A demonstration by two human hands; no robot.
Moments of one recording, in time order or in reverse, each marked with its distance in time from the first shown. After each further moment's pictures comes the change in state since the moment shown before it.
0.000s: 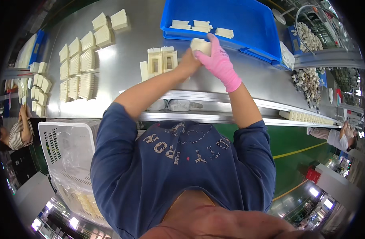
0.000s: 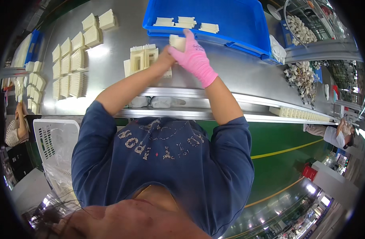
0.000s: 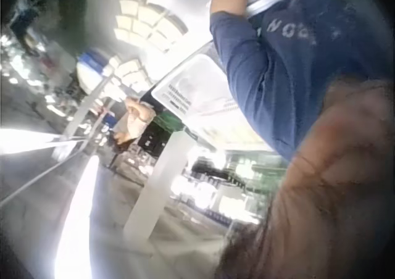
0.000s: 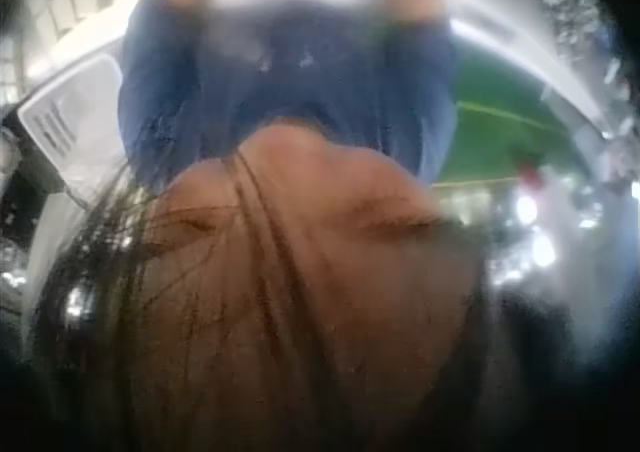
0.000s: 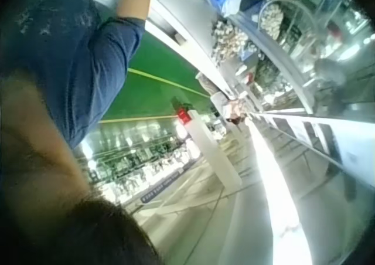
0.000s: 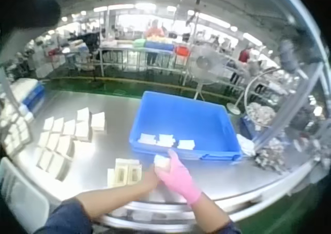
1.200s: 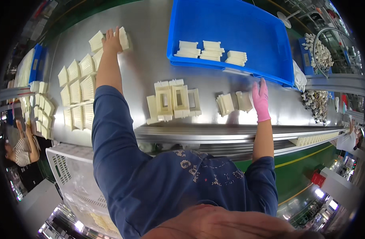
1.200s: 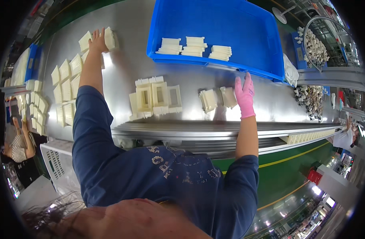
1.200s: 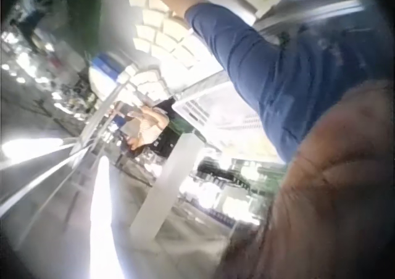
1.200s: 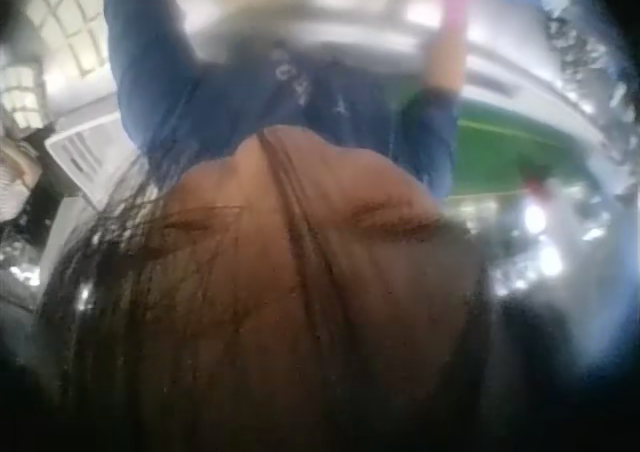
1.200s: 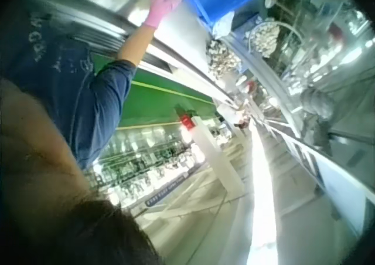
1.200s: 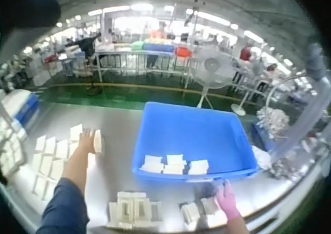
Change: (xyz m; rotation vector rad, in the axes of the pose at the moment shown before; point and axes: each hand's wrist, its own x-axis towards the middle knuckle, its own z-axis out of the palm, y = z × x) left_hand 0.182 0.000 -0.309 1.624 0.373 -0.202; right_hand 0.000 0.182 -0.057 -0.356 0.419 0.245
